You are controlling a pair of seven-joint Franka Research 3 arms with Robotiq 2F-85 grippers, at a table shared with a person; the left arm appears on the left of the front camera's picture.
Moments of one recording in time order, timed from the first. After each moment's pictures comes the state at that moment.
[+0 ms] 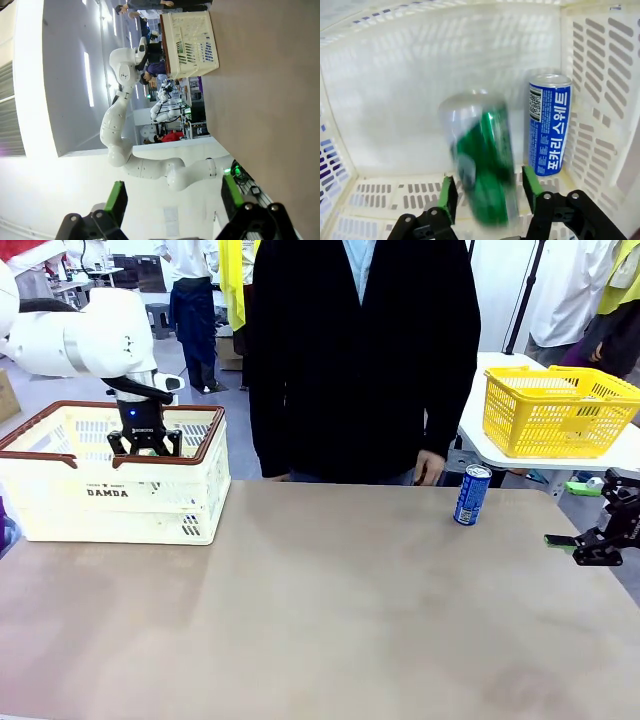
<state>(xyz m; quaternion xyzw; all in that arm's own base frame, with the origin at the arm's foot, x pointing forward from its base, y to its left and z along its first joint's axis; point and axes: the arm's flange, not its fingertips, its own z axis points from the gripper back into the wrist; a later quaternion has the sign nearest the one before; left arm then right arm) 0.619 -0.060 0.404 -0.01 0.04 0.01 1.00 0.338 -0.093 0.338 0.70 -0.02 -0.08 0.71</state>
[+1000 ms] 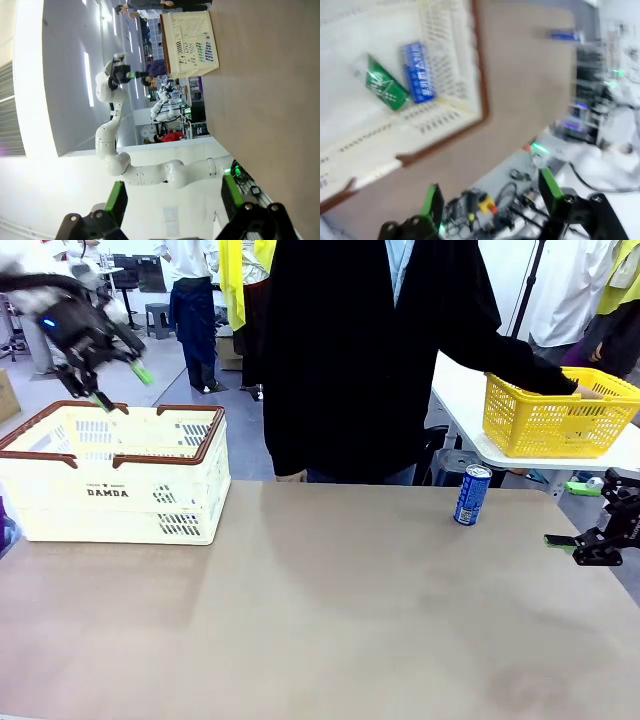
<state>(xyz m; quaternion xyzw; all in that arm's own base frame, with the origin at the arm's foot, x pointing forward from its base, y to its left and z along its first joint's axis) 0.541 0.021 0.576 -0.35 0.04 -0.06 0.94 0.338 -0.092 0.338 0.70 -0.02 -0.08 0.71</state>
